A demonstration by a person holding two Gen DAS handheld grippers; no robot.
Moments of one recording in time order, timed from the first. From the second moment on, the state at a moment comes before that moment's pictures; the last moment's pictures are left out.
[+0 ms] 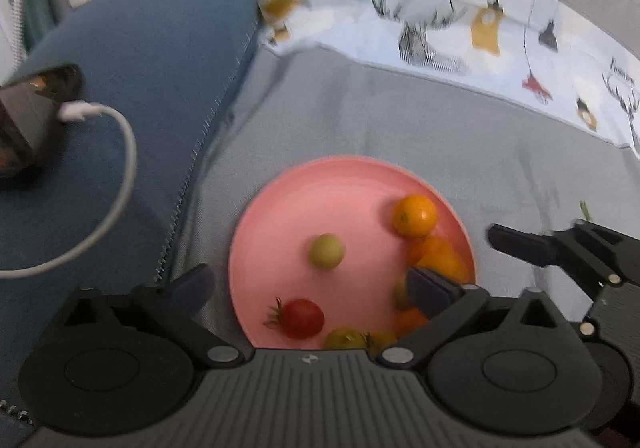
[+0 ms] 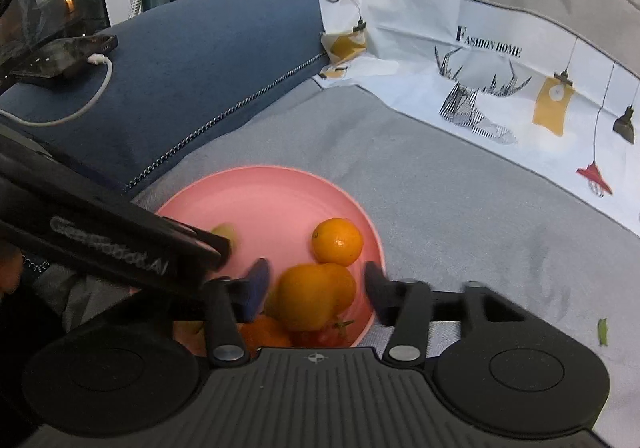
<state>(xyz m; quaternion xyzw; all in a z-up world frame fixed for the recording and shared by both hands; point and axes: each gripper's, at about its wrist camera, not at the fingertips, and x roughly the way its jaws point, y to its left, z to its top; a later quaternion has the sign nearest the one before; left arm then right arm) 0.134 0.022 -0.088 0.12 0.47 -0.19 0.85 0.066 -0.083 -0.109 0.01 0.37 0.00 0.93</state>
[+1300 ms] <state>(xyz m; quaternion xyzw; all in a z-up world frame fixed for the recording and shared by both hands) -0.041 0.081 -0.008 0.09 0.42 -0.14 0.89 -0.137 -0.044 -0.019 0.01 0.30 -0.12 0.95</state>
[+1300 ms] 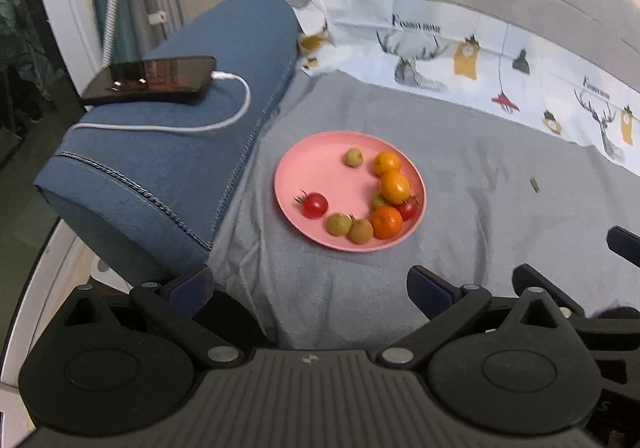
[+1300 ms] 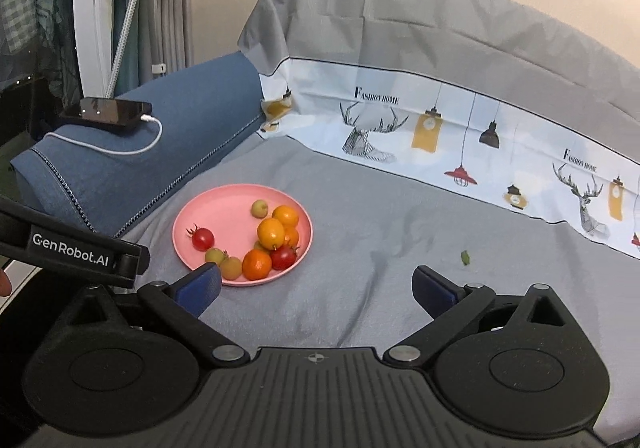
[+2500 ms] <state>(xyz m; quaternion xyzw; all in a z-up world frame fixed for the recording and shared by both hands) -0.040 0.087 -0.021 0.12 0.45 -0.11 0.88 -0.141 -0.041 -0.015 0.01 0.28 -0.10 0.95</state>
